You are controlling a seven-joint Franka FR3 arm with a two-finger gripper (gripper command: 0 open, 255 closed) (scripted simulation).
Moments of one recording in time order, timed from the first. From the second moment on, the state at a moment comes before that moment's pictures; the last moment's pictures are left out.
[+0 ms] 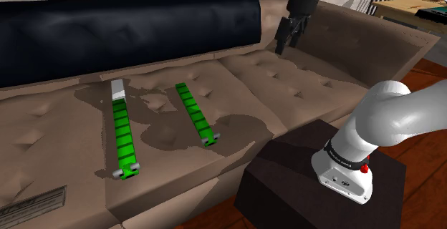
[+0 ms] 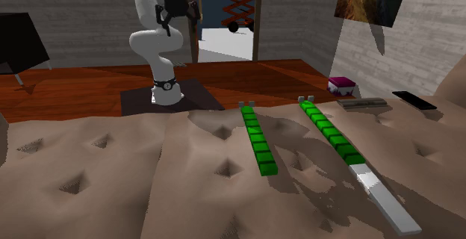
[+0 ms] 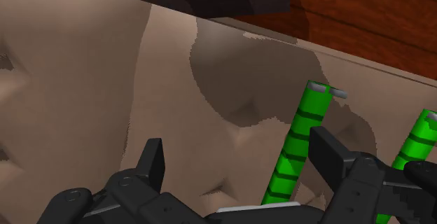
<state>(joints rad) 0.00 -0.77 0.07 -2.40 0.11 1.63 0.08</state>
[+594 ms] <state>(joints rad) 0.00 -0.59 0.19 -2.42 0.15 1.85 0.22</state>
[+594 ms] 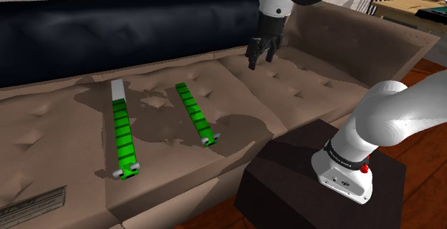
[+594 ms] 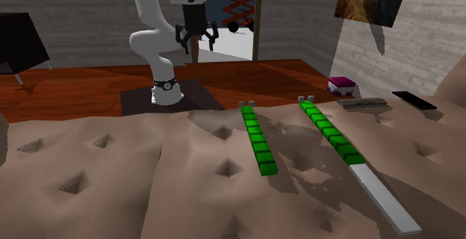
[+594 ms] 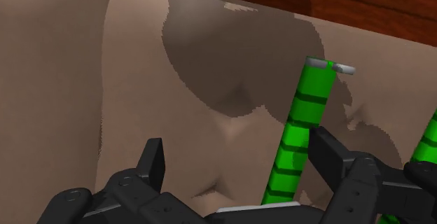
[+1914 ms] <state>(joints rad) -0.01 0.19 0.38 -2.10 -0.13 2.26 0.74</state>
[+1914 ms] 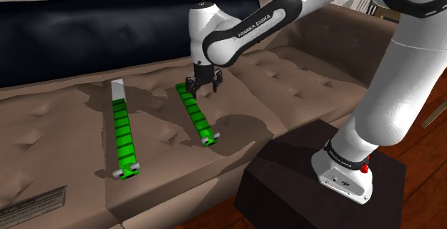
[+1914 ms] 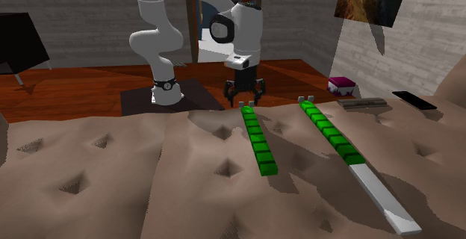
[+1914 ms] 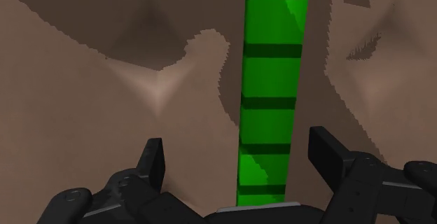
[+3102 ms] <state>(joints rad) 0.08 0.52 0.31 -1.88 -0.28 2.34 0.91</state>
